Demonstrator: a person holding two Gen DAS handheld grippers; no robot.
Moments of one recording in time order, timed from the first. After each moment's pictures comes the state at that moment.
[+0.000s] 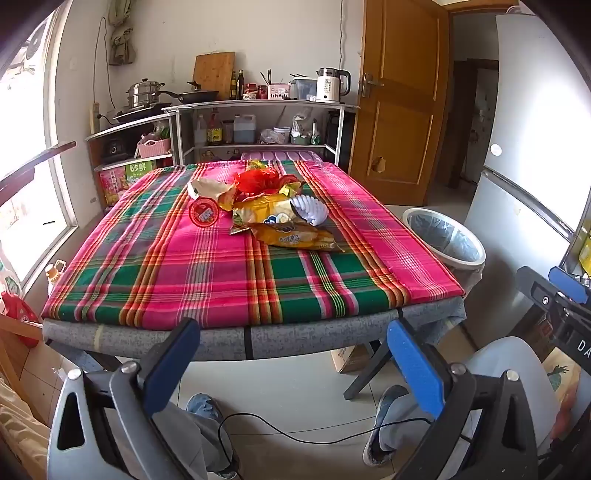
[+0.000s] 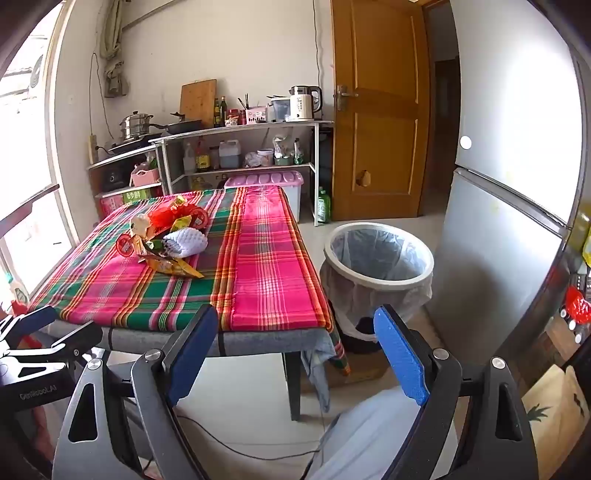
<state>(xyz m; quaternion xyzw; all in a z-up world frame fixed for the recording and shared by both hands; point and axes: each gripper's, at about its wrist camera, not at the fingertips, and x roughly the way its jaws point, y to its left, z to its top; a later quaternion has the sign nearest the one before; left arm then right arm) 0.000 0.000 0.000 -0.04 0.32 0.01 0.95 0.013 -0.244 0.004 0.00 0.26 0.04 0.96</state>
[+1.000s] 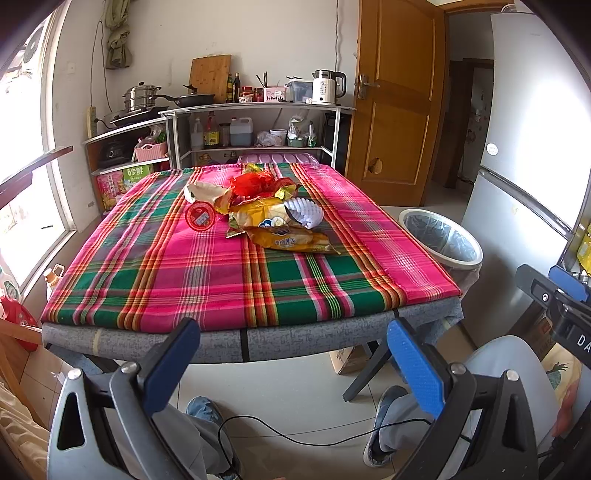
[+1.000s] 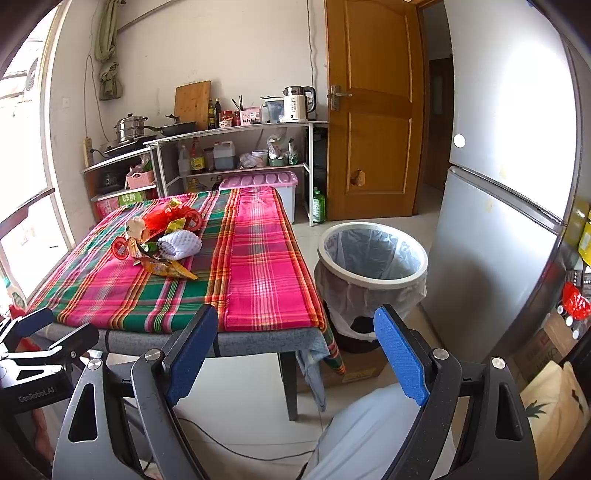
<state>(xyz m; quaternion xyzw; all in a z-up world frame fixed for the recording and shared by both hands) -0.002 -0.001 0.004 -0.03 0.32 0.00 0.95 0.012 -0.249 0.006 0.00 0.26 0.03 0.96</state>
